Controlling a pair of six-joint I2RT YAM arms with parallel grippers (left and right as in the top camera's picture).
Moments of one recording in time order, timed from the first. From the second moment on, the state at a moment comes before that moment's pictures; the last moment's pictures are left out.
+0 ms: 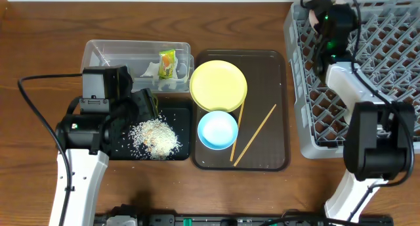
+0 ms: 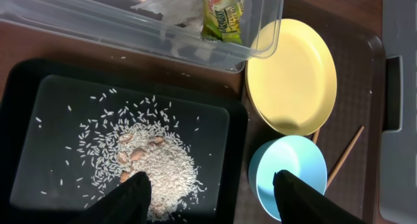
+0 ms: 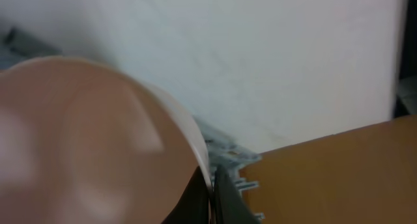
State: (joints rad) left arm -0.04 1.14 1.11 -0.95 0.19 -0.34; right arm 0.04 2.01 1.35 0.39 0.50 -0.84
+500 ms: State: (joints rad) left arm -0.04 1.14 1.11 -0.95 0.19 -0.34; right arm 0.05 2.02 1.35 0.51 0.58 -0.83
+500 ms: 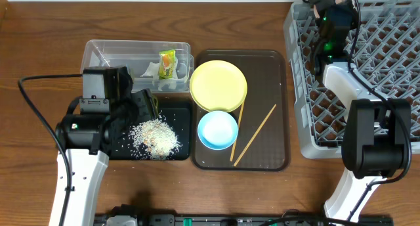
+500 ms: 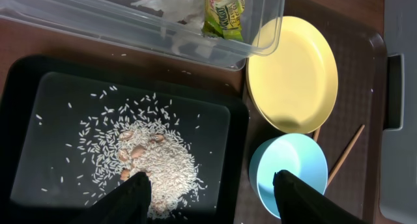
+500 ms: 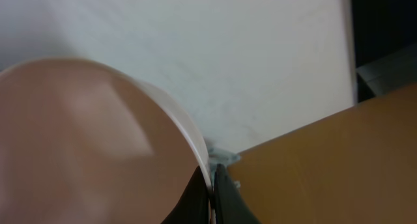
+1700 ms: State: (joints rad) left arm -0.04 1.14 1.11 -0.98 0.16 -0.34; right arm 0.17 1.70 1.34 -0.48 0.27 -0.16
